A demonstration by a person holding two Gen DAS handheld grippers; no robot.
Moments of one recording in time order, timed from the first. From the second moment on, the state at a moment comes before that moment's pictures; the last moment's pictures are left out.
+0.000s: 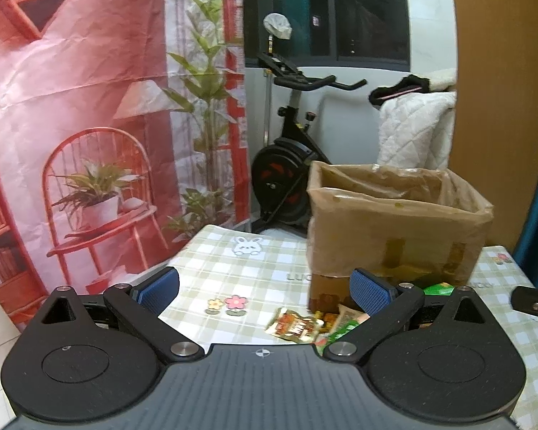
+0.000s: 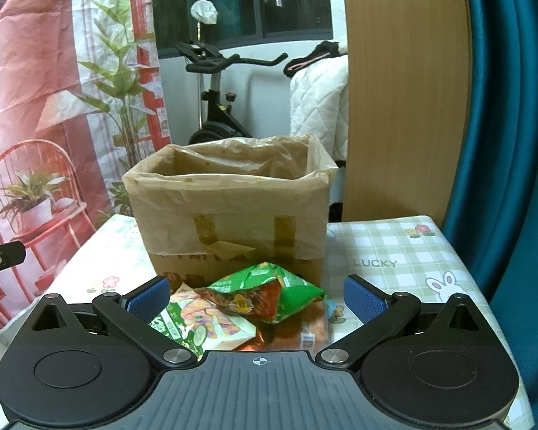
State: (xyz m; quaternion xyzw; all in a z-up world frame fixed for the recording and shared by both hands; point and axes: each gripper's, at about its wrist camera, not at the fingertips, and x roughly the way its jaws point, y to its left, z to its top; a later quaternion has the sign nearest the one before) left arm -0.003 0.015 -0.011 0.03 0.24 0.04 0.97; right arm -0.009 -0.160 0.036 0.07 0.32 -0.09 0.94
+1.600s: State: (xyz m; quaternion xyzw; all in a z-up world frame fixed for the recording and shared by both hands) left arm 0.040 0.032 -0.177 0.02 0.44 -0.15 0.89; right arm -0.015 -0.149 -0.060 0.05 0.34 -0.03 0.94
